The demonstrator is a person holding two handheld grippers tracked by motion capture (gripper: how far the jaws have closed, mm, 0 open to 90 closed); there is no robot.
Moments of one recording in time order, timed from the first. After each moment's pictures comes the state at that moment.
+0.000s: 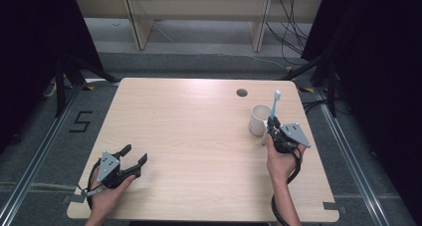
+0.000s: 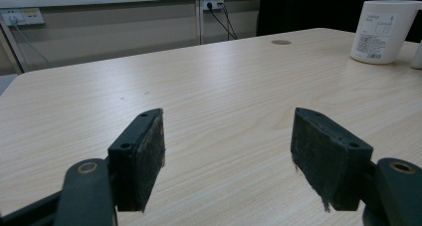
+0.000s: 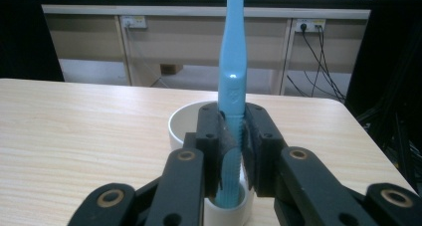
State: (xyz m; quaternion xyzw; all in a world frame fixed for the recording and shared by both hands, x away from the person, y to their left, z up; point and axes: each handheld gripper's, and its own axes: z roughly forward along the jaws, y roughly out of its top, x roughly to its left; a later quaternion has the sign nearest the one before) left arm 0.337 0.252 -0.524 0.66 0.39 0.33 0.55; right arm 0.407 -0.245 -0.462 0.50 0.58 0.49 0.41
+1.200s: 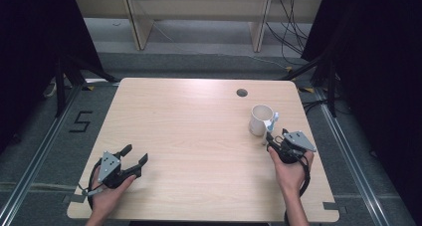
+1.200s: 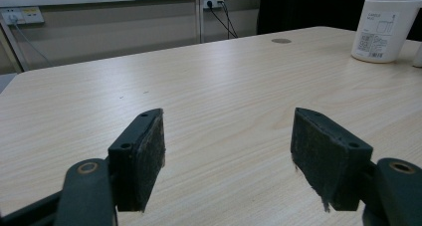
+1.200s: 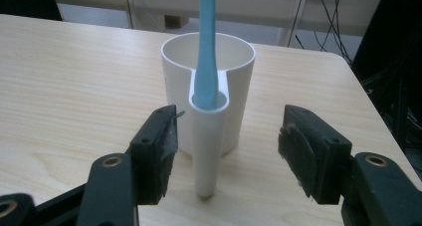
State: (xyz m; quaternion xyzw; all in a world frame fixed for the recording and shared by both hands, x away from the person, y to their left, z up) left arm 0.337 0.250 -0.524 0.66 0.39 0.33 0.55; right arm 0.384 -0.263 -0.469 0.52 0.64 0.43 0.36
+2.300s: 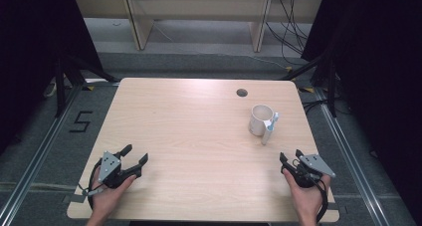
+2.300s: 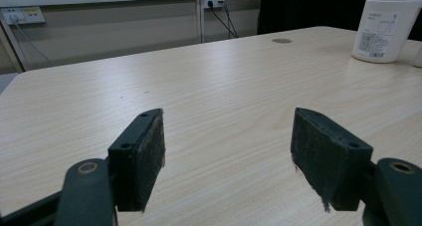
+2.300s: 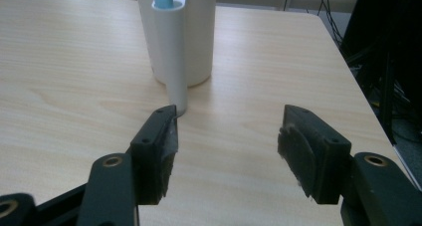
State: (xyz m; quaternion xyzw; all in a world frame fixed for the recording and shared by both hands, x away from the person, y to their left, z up) left arm 0.338 0.250 -0.524 0.66 0.39 0.33 0.55; right arm 0.326 -0.298 -0.493 0.55 0.63 0.42 0.35
